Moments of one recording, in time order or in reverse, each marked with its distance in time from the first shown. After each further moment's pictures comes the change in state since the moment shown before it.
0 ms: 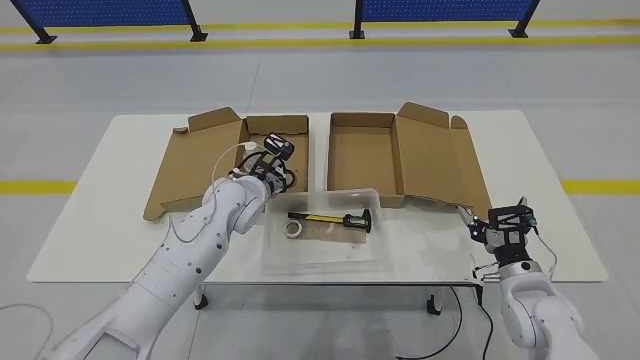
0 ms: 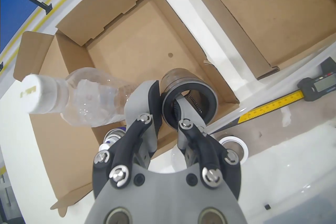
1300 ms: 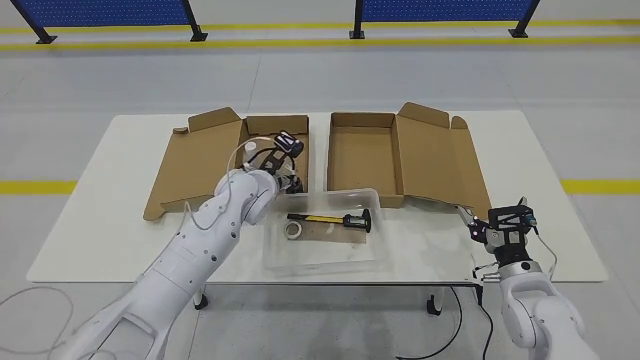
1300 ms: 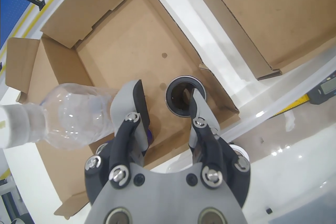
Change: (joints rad) left arm -0.064 -0.074 0.020 0.106 0.046 -0.022 -0.024; right arm 0.000 0.000 0.000 0.000 0.000 0.000 0.000
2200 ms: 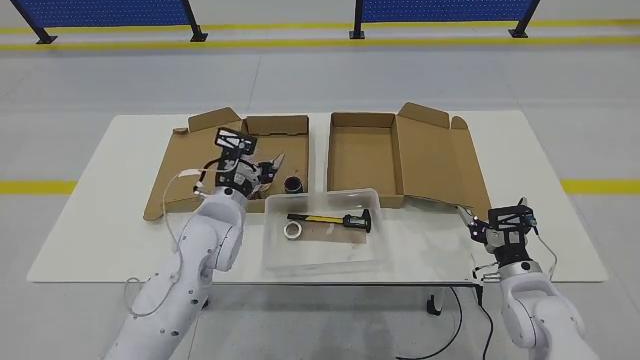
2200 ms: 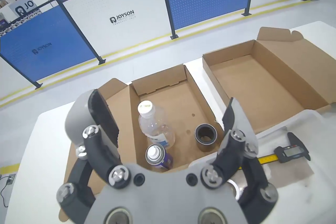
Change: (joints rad) left arm 0.479 0.076 -0.375 -0.591 0.174 0.195 0.368; right arm 0.000 0.000 0.000 0.000 0.000 0.000 0.000
